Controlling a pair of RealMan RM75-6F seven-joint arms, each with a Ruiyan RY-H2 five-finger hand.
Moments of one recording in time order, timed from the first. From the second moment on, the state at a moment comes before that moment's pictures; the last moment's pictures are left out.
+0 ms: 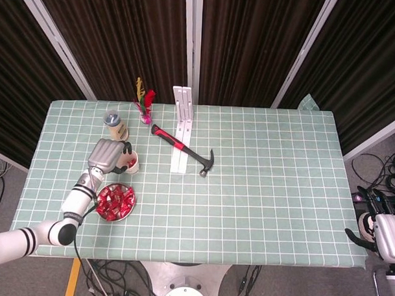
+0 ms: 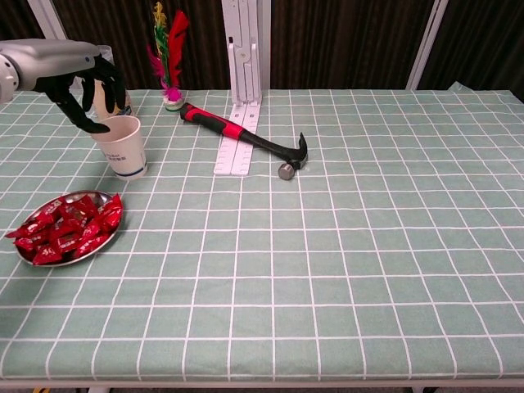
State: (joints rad) left arm -0.78 -1.42 -0.20 -1.44 0.90 0.89 0.40; right arm 0.06 -0.96 0.05 -1.70 -1.50 1.45 0.13
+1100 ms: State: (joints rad) left arm -0.50 -1.37 0.04 -1.62 1.18 1.12 0.43; right arm 0.07 -0.96 0.04 -1.69 -1.52 1.45 0.14
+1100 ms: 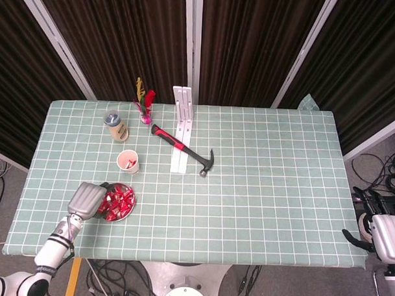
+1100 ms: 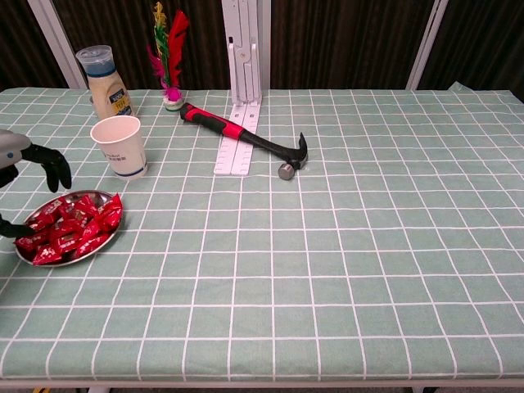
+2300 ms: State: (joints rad) left arm -0.58 -1.47 -0.01 -1.51 1.07 0.97 0.57; right arm 0.07 -0.96 0.04 -1.70 -1.52 1.44 0.13
